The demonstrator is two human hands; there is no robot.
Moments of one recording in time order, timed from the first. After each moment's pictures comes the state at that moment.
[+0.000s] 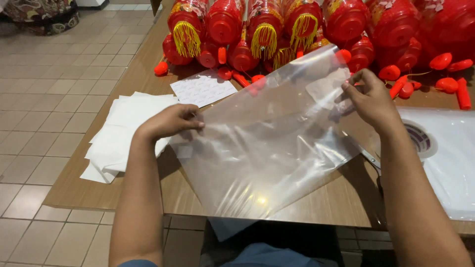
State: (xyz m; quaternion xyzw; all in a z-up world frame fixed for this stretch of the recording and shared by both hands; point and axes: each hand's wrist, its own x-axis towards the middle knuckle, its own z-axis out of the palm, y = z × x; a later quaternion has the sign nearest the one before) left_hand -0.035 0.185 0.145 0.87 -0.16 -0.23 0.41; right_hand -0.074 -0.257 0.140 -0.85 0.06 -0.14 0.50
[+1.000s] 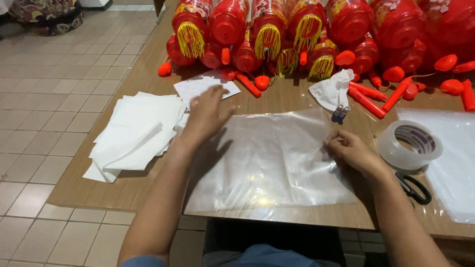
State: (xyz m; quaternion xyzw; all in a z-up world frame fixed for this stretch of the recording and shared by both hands) left_hand -0.019 0.126 0.091 0.93 -0.23 0.18 0.25; right_hand -0.117 -0.258 0.045 -0.82 0.10 0.06 0.56
